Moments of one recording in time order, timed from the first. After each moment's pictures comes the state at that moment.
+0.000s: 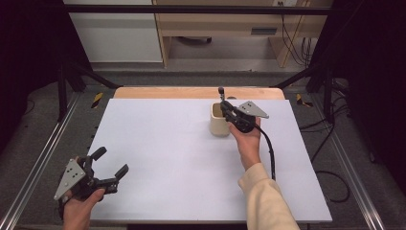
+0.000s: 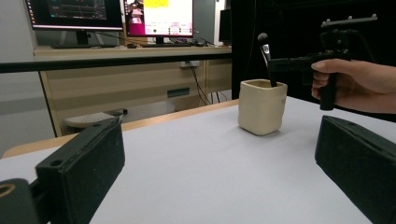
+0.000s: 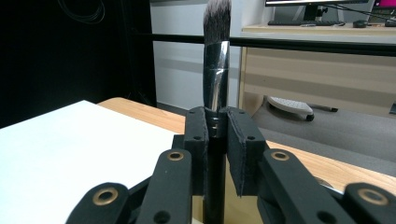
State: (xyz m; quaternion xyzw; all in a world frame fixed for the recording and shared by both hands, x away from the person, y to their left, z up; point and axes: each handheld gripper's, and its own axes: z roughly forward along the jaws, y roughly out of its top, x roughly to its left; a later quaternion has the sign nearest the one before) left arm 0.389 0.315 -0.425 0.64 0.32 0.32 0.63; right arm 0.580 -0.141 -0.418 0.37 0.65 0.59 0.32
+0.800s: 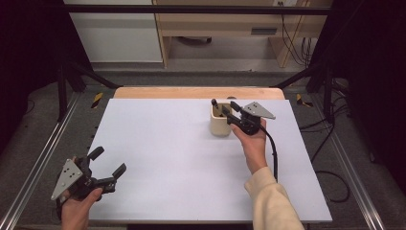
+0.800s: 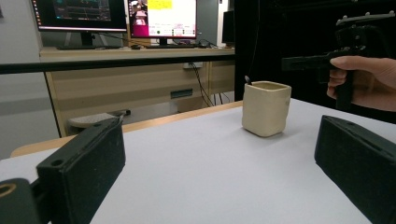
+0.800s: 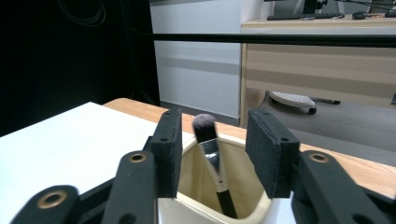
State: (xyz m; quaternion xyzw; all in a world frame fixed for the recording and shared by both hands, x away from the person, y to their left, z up) left arm 0.389 0.318 -0.425 0.63 0.32 0.32 0.62; right arm 0.567 -0.154 -0.408 0.38 0.65 0.59 0.30
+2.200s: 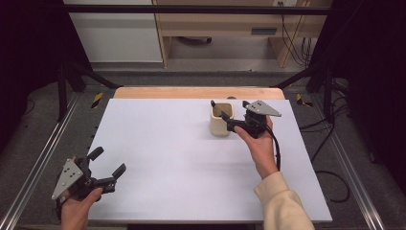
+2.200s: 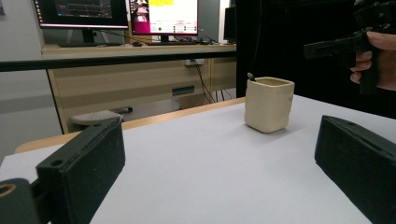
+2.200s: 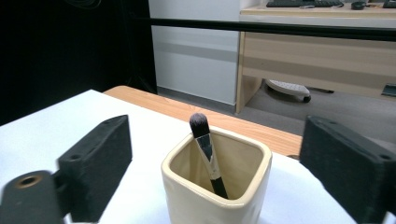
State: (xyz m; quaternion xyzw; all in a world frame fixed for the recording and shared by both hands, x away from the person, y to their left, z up) left arm 0.390 0.320 -0.427 0.64 0.32 0.32 0.62; right arm 0.548 -0.160 -0.382 0.39 0.67 0.55 0.30
